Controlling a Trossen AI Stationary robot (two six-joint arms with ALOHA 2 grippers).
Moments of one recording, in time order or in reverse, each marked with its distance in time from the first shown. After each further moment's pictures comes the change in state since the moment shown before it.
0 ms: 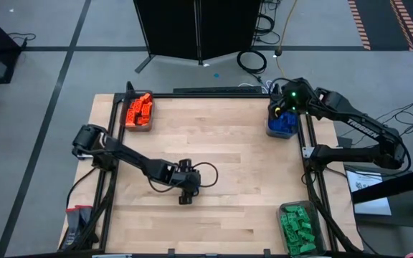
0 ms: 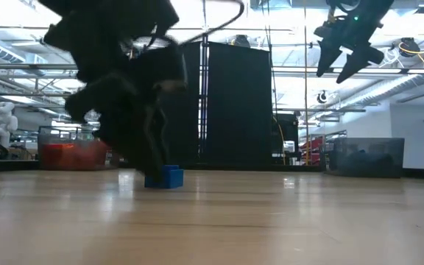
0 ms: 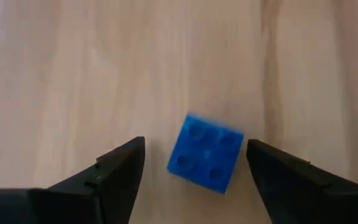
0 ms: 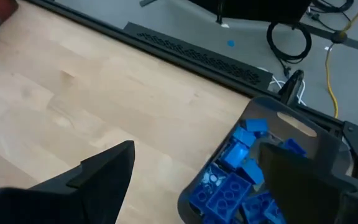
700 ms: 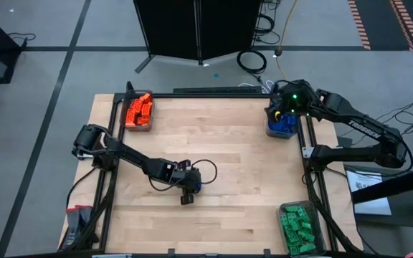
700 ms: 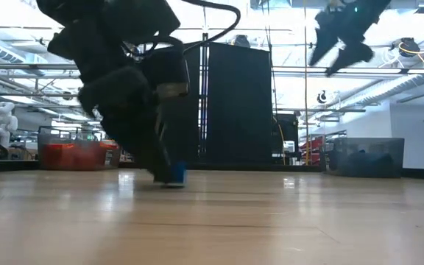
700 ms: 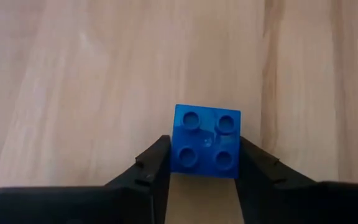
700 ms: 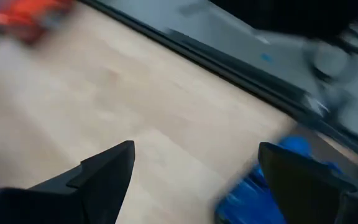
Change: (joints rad) left arm 0.022 0.015 -0.038 0.084 0.069 -0.092; right arm 0.053 -0.013 -0.001 0.033 -0.062 -0.034
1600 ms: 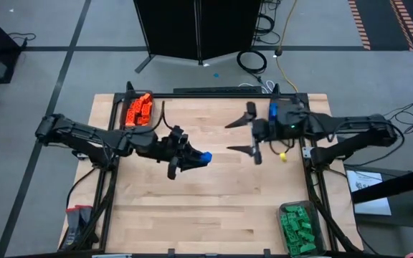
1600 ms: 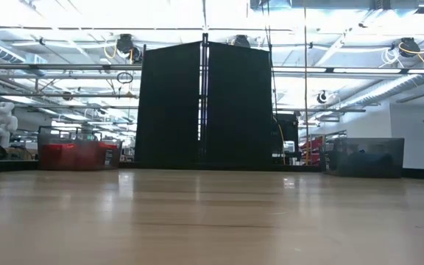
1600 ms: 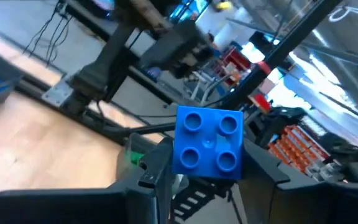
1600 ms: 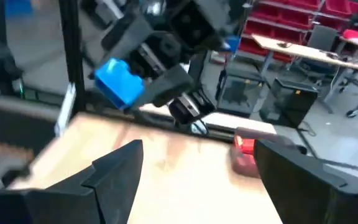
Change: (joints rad) left arm 0.094 -0.511 0.165 0.294 0.134 -0.330; right arm 0.583 0.176 0.106 0.719 -0.212 -0.544
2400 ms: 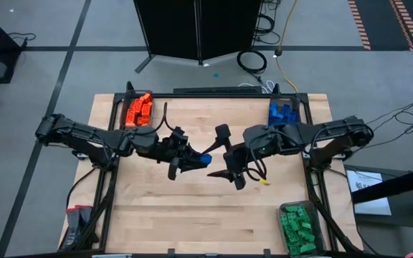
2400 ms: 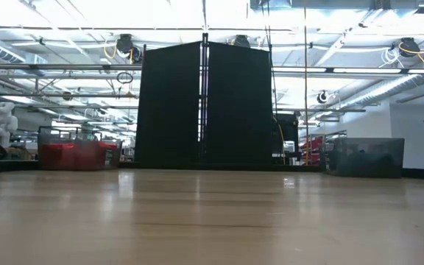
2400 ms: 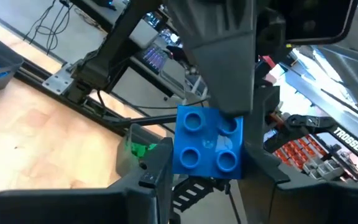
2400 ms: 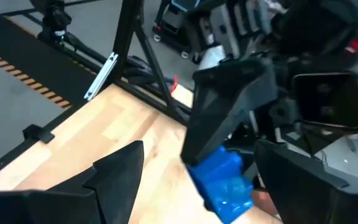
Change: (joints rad) left arm -0.001 0.001 0.000 -0.031 0.012 -0.028; right arm 0.182 0.381 0.464 -0.262 0.048 -0.260
